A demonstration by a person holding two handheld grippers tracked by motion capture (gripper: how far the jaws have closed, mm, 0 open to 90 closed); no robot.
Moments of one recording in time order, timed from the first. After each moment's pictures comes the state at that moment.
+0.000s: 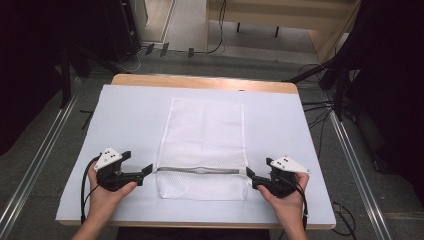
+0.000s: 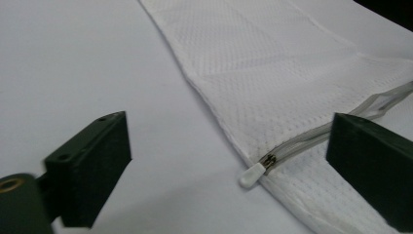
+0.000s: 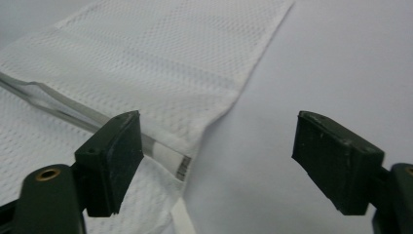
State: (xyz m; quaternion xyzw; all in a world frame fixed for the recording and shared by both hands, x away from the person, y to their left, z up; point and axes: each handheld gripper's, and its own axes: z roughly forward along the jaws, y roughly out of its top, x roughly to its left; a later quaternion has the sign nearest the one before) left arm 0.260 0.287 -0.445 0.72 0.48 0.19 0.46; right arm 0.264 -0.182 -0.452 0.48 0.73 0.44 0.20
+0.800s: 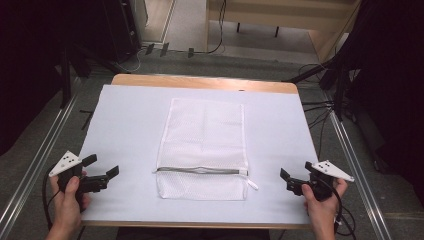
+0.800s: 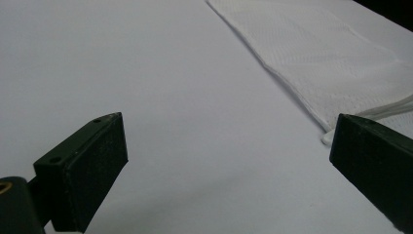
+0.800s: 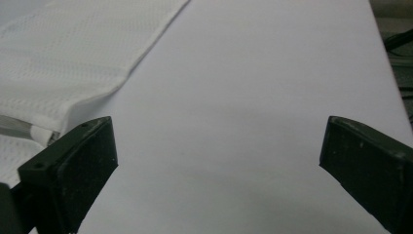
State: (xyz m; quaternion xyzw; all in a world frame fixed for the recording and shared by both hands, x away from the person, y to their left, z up) left arm 0.244 0.375 -0.450 0.69 0.51 0.21 0.47; right arm 0.260 -0.278 -0.464 0.55 0.68 0.44 0.22
